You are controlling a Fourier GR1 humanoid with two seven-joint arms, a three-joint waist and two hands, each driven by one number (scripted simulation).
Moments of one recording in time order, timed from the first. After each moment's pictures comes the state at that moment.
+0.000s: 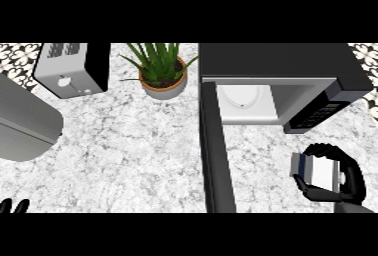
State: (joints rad) left arm 0.77 0.03 -0.08 -2.37 0.20 -0.21 -0.24; right arm -0.07 -0.25 -0.17 -1.00 -0.14 0.29 -0.86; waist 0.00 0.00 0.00
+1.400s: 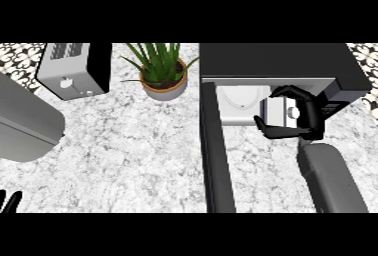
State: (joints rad) left arm 0.69 0.04 0.05 -2.30 0.30 -0.28 -0.21; right arm -0.44 -0.15 -0.12 -1.02 0.01 0.01 -0.59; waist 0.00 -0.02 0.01
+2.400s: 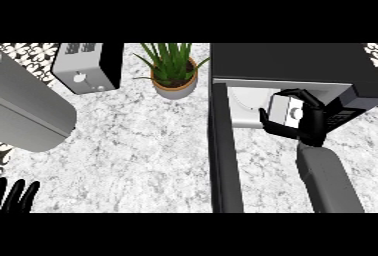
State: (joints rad) left arm 0.62 0.06 0.03 -2.25 0.29 -0.33 -0.22; right arm -0.42 -0.13 -0.16 -0.98 0.05 -0.25 -0.81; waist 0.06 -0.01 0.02
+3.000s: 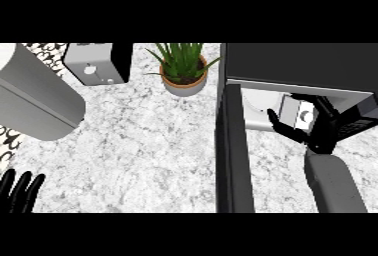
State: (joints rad) left arm 0.57 0.09 0.03 -2.24 0.24 -0.32 -0.20; right arm -0.37 -0.14 -0.20 -1.02 0.14 -0.48 -0.95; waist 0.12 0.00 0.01
